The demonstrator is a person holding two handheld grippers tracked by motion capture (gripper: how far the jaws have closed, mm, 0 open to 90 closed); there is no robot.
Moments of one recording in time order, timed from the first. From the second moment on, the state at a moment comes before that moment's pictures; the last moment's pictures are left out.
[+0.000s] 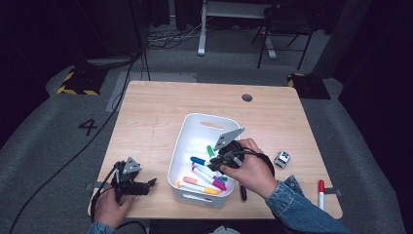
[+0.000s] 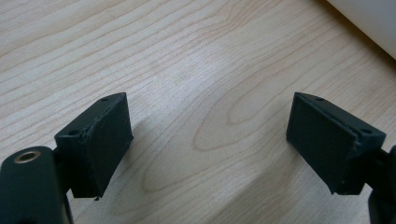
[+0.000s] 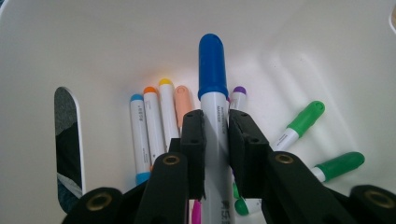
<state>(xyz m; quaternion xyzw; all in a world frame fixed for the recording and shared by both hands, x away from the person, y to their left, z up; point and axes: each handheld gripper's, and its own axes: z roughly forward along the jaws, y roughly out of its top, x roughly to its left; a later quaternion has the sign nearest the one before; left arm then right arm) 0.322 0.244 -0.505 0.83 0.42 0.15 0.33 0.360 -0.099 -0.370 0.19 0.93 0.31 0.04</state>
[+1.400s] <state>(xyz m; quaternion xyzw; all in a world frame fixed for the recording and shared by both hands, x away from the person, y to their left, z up) 0.323 0.244 -0.504 0.83 0.42 0.15 0.33 0.352 -0.190 -0.336 0.28 0.88 0.38 0.08</state>
